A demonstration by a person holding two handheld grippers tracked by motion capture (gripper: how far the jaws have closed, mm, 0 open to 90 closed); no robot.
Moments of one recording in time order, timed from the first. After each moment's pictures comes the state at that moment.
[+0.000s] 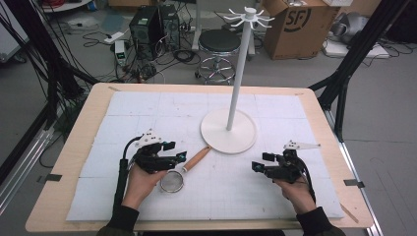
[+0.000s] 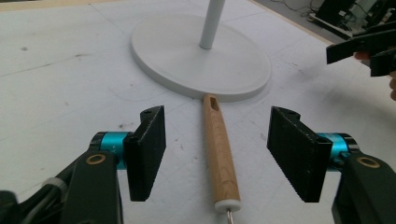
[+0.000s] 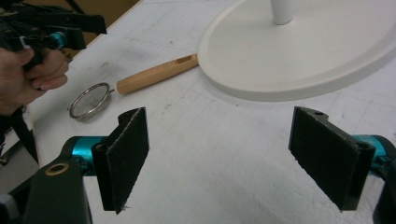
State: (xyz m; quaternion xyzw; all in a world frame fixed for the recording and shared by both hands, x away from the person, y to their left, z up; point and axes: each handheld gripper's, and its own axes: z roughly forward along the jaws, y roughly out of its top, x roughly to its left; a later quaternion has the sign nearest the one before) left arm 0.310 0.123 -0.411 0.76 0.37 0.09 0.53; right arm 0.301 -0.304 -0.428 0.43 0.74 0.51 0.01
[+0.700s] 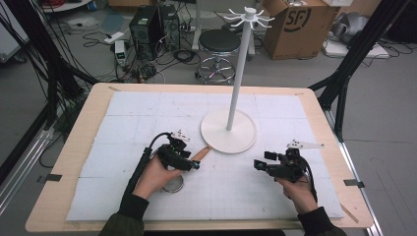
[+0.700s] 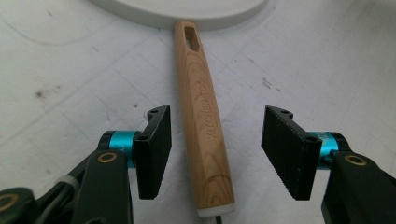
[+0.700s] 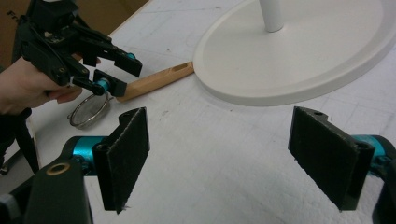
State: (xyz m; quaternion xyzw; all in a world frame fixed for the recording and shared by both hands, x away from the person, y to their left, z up) left arm 0.342 0.073 -0.431 0.86 0.36 0.01 0.36; right arm 0.301 -0.310 -0.426 0.43 0.73 0.52 0.01
